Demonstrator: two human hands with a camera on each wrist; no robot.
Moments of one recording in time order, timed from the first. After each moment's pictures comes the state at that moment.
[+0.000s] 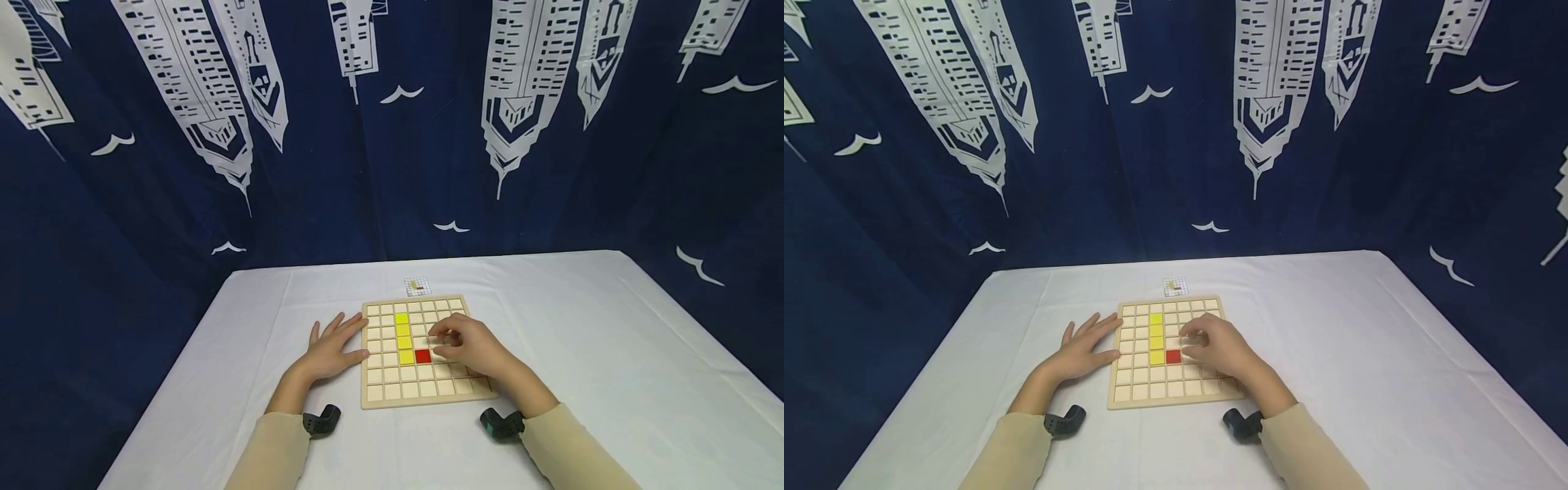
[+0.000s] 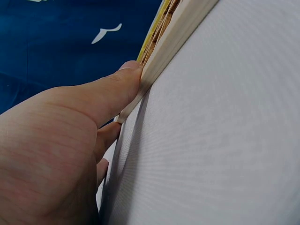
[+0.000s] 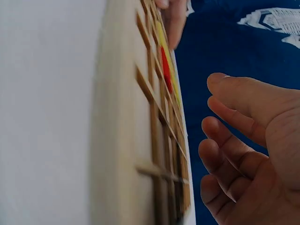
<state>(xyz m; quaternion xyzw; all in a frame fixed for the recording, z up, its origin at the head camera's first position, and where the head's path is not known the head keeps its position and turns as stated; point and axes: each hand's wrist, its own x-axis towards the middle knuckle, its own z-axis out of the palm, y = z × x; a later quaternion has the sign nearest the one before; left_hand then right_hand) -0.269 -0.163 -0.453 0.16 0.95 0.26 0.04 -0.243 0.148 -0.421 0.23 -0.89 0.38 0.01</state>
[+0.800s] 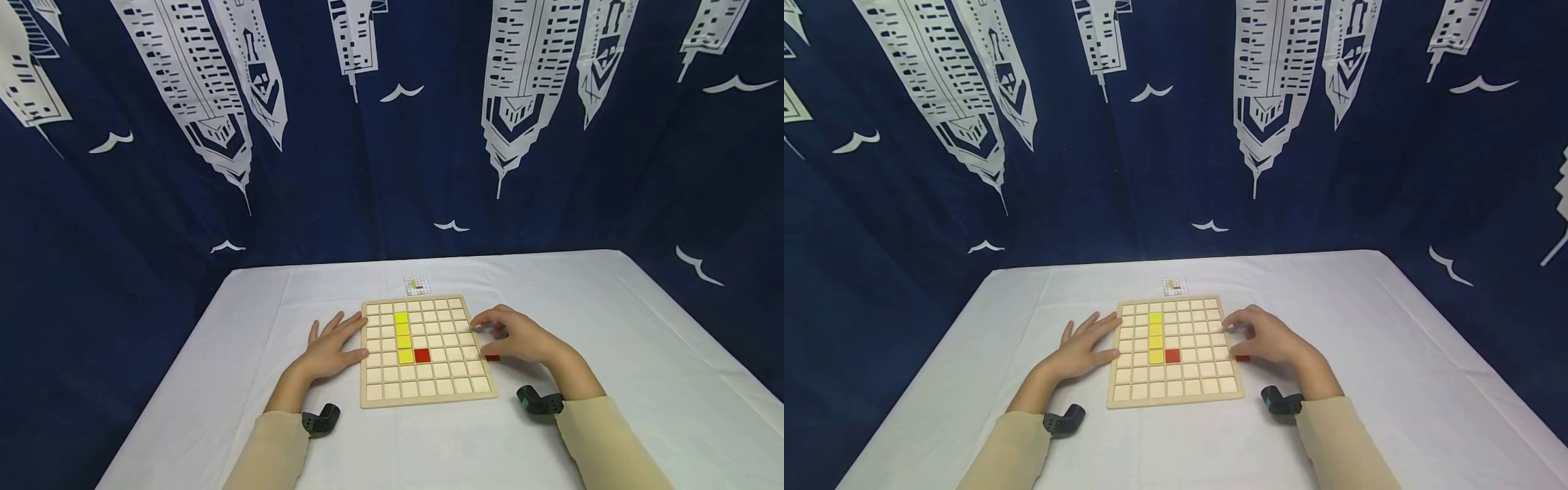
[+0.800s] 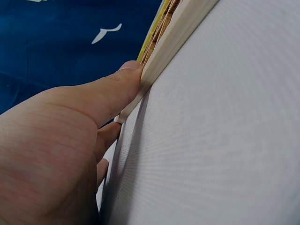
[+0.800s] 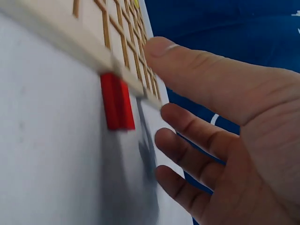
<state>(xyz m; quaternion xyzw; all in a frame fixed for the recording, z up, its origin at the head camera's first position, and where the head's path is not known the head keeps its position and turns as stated) -0.269 -0.163 -0.452 0.16 0.95 0.26 0.04 -0.256 0.225 -0.413 0.21 -0.91 0.35 -0.05</state>
